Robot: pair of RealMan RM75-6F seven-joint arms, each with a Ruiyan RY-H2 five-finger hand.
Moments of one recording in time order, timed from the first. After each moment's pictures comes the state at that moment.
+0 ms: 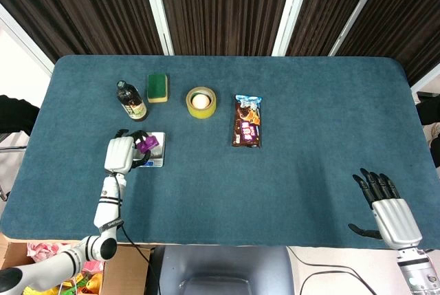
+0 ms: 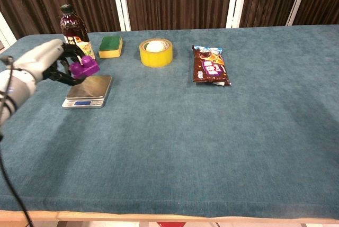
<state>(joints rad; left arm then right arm) -0.64 -1.81 -0.36 -1.07 1.16 1.07 0.15 0.08 -1.10 -0.03 -1.63 -1.60 1.43 -0.07</state>
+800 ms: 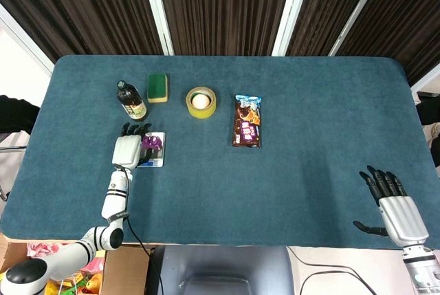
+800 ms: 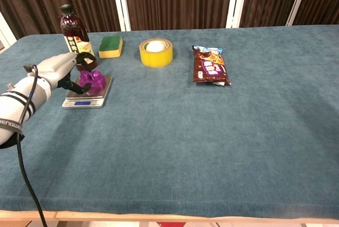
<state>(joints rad) -0.72 -1.90 -0.33 -0.84 1.13 0.98 0.13 0.08 -1.08 -0.02 -1.62 -1.57 1.41 -0.03</state>
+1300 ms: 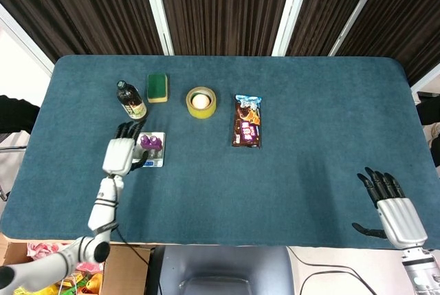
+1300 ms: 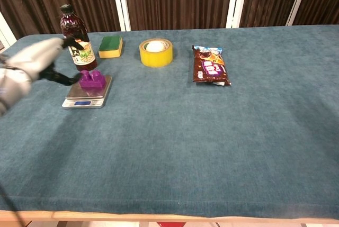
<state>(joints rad) -0.60 -1.70 -0.26 -1.19 1.24 1.16 0.12 0.08 -1.08 -0.03 -1.62 -1.60 1.43 -0.05</state>
